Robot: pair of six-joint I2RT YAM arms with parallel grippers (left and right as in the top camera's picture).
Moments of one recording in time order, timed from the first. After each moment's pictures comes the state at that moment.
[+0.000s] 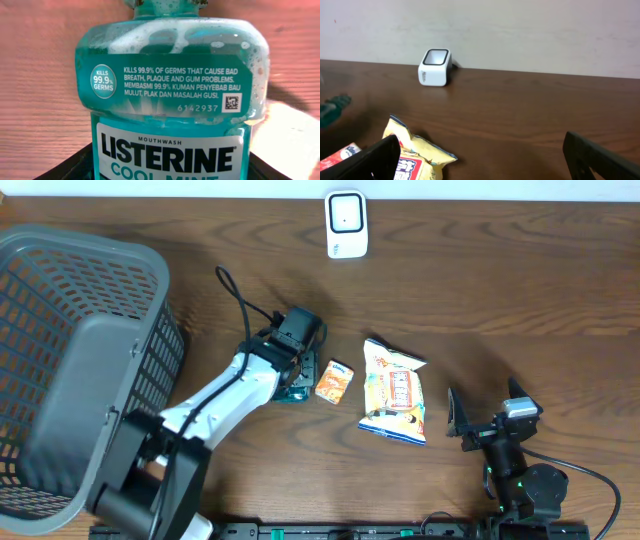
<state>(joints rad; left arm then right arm) -0.52 1.67 1.01 -0.55 -0.11 -0.48 -0.07 0.01 0.01 -0.05 -0.25 0.01</state>
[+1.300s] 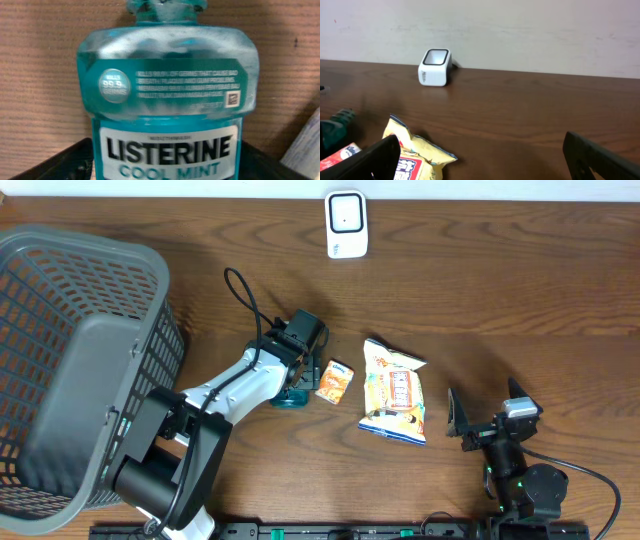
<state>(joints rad) -0.52 1.80 1.01 -0.54 -0.14 -0.49 -0.07 0.01 0.01 -0.05 -0.25 0.01</state>
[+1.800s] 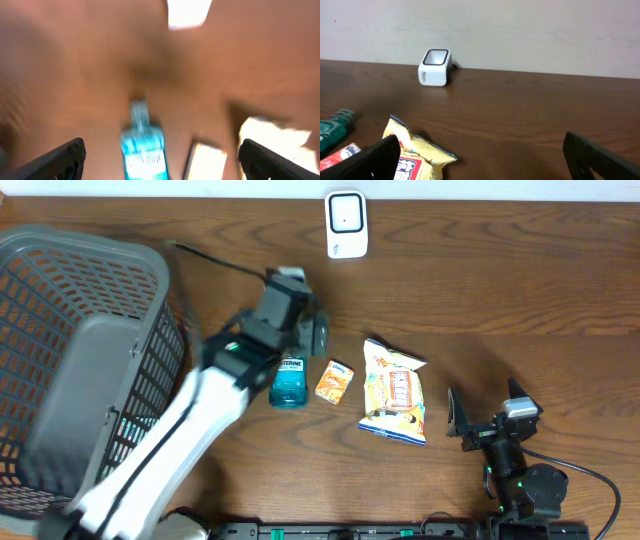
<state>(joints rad) -0.52 1.38 1.21 -0.60 -0.18 -0.30 -0.07 0.01 0.01 -0.05 -0.25 0.01</state>
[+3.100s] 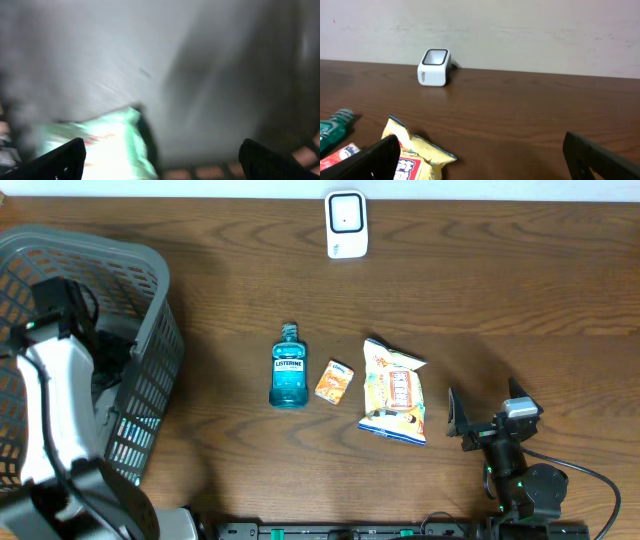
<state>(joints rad) 0.41 1.58 1.26 -1.09 -0.17 -0.73 -0.07 0.01 0.01 -0.05 -0.24 0.01</state>
